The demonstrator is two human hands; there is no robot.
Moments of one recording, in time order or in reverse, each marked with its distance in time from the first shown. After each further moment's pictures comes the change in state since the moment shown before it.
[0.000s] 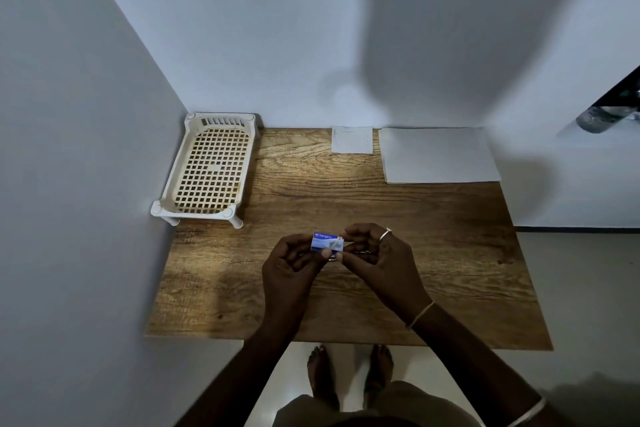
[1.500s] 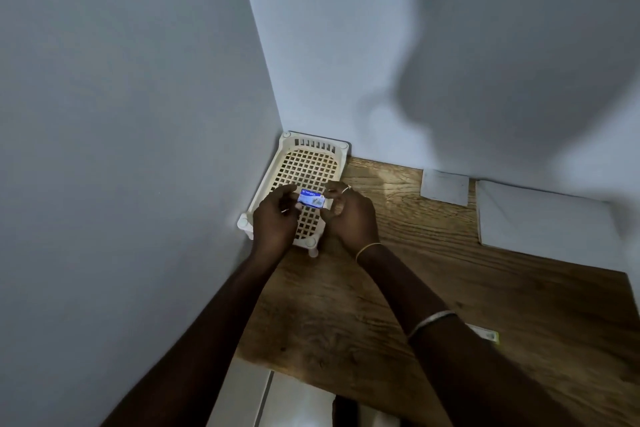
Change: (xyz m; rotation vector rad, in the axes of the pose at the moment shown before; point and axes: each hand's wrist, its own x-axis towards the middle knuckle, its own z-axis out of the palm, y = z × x) left_hand 0.169 0.061 -0.133 0.596 0.285 -0.009; right_hand 0.180 -0.025 0.192 -0.373 -0.059 -0.270
